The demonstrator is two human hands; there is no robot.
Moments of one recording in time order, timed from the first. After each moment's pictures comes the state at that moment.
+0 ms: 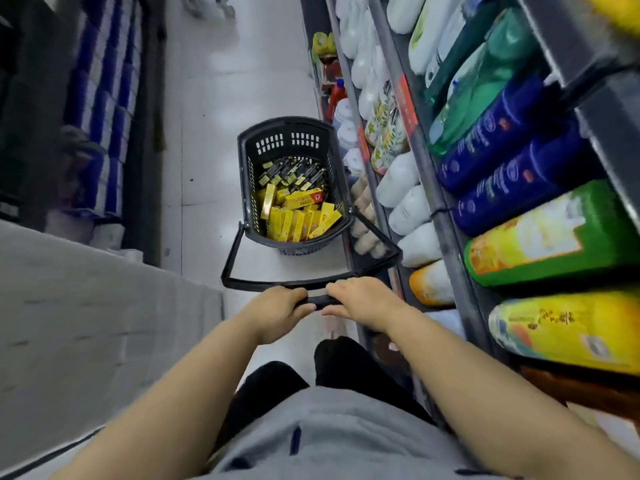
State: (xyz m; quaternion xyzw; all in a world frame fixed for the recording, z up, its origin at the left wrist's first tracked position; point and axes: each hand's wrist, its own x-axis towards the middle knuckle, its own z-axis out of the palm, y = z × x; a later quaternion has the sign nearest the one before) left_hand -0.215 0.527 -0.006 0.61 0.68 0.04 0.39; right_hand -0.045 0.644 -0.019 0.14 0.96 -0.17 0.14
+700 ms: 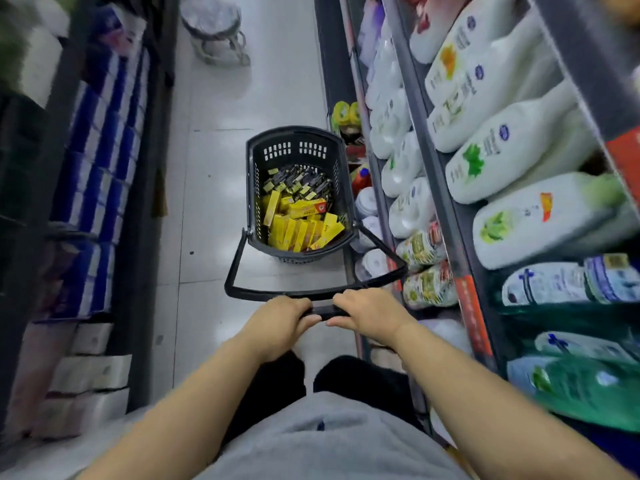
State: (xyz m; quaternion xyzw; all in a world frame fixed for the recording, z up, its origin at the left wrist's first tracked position) left_hand -0.456 0.812 -0.005 0.61 0.70 0.10 0.36; right_hand -0.290 0.939 -0.006 0.14 0.96 -0.13 0.18
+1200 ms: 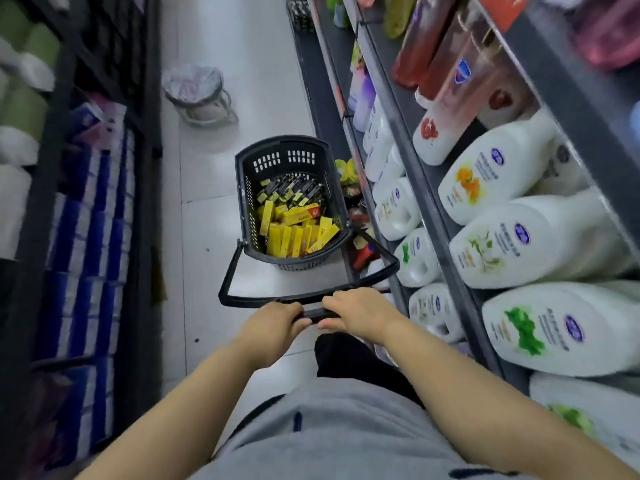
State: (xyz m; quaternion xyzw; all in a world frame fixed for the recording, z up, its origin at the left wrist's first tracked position) left_hand -0.629 1.050 -0.004 0.62 0.71 0.05 0.34; right_hand -0.462 1.170 -0.018 0.16 0.97 -0.15 0.14
